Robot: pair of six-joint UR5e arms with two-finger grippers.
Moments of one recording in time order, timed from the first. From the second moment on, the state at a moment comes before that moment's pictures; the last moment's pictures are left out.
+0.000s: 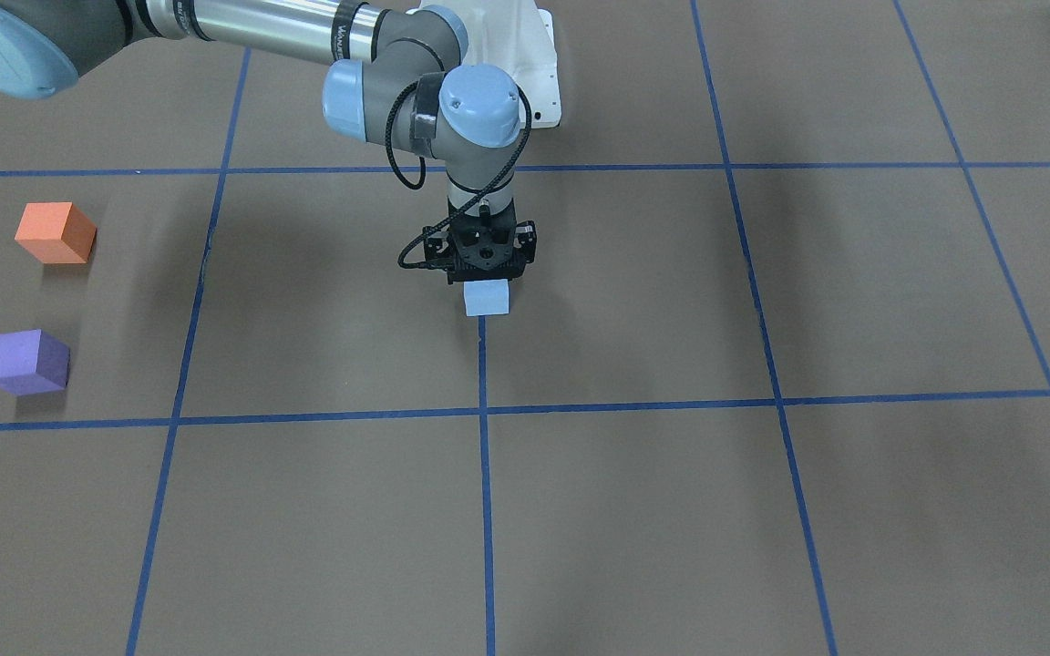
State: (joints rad) left arm -1.64 -1.56 -1.66 -1.40 -2.30 0.51; right arm 0.43 -0.72 1.44 -1.57 1.79 1.19
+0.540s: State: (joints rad) left arm -1.63 -1.47 -1.66 -1.65 -2.35 0.22; right arm 0.48 -0.75 1.51 -1.58 1.82 1.17
